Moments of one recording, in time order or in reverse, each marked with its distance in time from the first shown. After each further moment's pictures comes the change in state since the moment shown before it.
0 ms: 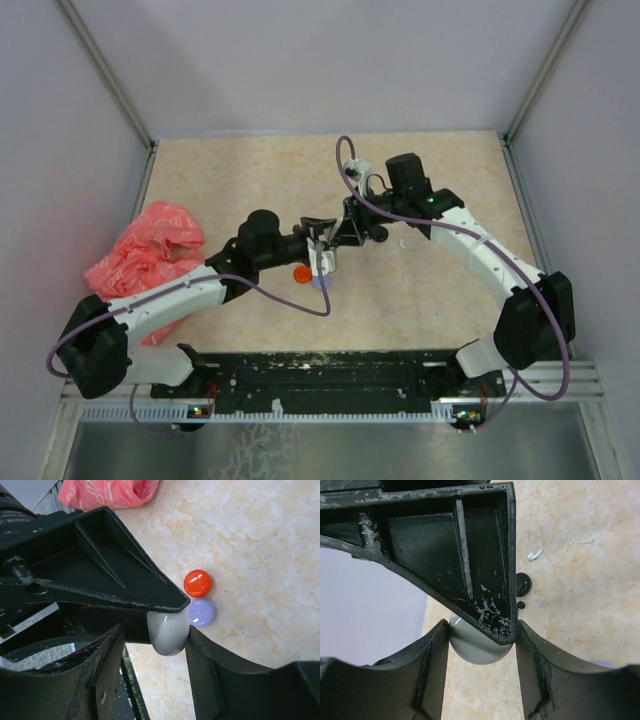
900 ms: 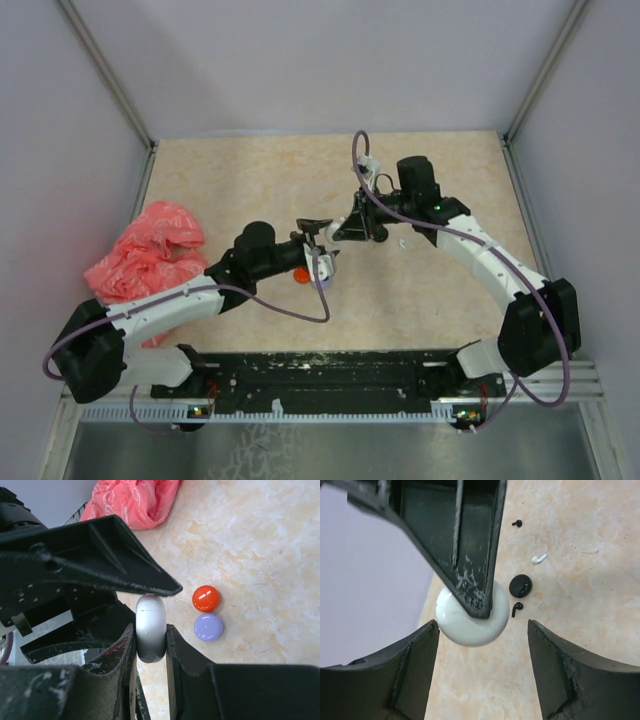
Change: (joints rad) left arm -0.038 -0.039 -0.088 0.119 -0.077 -0.084; right arm -0.043 -0.044 -0.098 0.189 -0.103 0.116
